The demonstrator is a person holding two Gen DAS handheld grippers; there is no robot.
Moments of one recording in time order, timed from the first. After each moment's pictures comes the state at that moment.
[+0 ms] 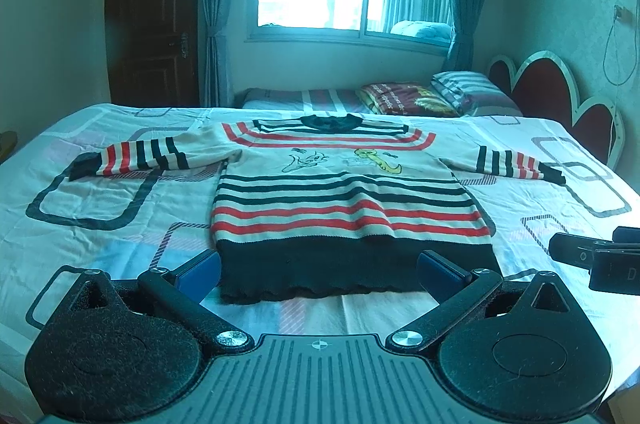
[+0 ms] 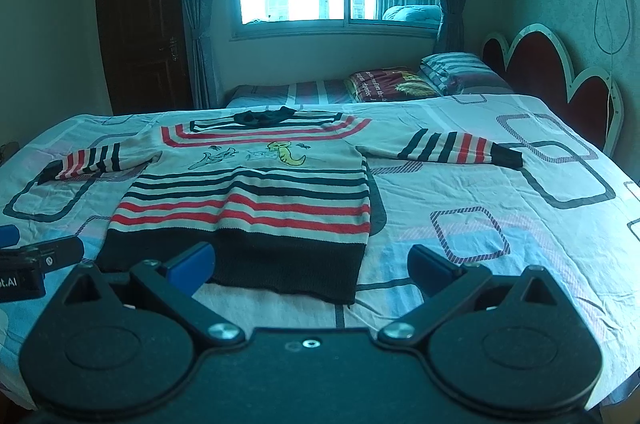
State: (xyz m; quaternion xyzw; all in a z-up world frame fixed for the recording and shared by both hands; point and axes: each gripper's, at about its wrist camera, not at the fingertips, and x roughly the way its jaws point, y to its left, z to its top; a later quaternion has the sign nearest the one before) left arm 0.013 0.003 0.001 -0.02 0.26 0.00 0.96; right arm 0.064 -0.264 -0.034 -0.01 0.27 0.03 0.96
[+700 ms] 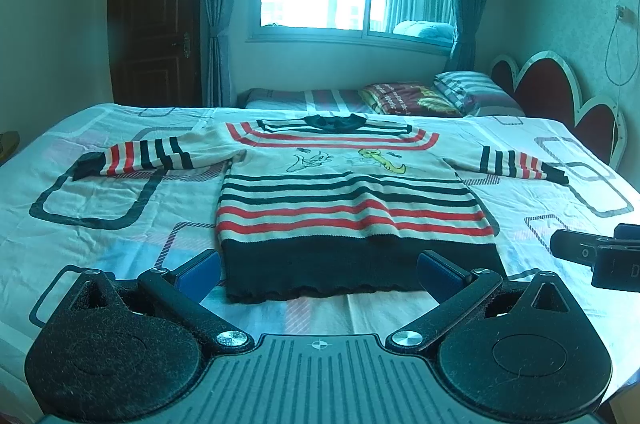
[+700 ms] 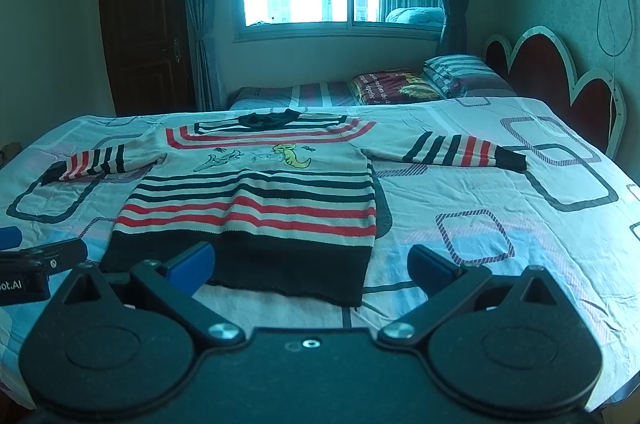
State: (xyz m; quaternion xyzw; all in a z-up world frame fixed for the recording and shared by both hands) left arm 0.014 0.008 -0.001 -0.02 0.27 0.01 0.96; right arm 0.063 -0.257 -0.031 -0.01 0.26 0.03 0.96
